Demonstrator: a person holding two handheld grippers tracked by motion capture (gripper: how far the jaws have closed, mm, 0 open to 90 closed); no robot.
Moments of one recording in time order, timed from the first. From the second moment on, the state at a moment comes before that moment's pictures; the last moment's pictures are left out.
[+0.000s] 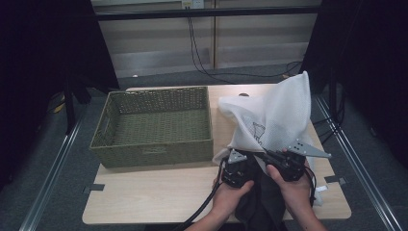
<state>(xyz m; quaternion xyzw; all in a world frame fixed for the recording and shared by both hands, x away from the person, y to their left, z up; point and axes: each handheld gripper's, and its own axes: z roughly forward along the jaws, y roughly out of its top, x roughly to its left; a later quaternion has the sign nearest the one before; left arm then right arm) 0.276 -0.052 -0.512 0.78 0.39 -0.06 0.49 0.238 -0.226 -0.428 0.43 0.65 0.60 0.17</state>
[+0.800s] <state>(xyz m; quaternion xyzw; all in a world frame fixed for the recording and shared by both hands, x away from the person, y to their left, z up) 0.182 -0.065 -0.496 0.87 0.23 -0.02 0.43 0.254 -0.237 -0.453 0.45 0.66 0.57 0.19</state>
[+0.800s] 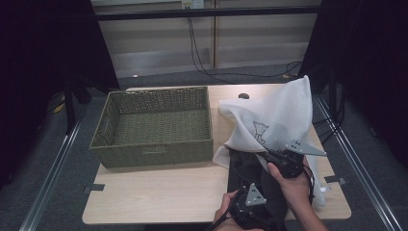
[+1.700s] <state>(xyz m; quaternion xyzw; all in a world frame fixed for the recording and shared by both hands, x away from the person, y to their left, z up) 0.261 -0.048 -0.484 0.79 0.31 0.04 0.53 0.242 -0.241 -0.455 0.46 0.68 0.55 0.16</state>
